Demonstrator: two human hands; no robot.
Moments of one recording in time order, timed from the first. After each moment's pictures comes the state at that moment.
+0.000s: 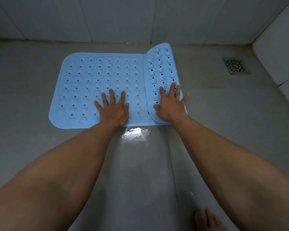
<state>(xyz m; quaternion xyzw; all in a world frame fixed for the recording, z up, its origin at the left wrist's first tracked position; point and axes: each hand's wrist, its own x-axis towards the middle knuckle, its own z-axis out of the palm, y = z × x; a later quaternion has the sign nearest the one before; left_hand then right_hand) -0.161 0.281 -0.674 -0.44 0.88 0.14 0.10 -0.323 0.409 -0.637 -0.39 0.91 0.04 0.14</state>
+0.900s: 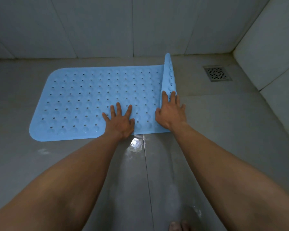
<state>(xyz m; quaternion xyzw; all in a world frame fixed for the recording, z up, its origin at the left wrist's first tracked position) -0.229 0.350 -0.667 -0.38 0.91 0.13 0.12 -0.382 0.472 -0.618 -0.37 0.92 -0.07 0.12</state>
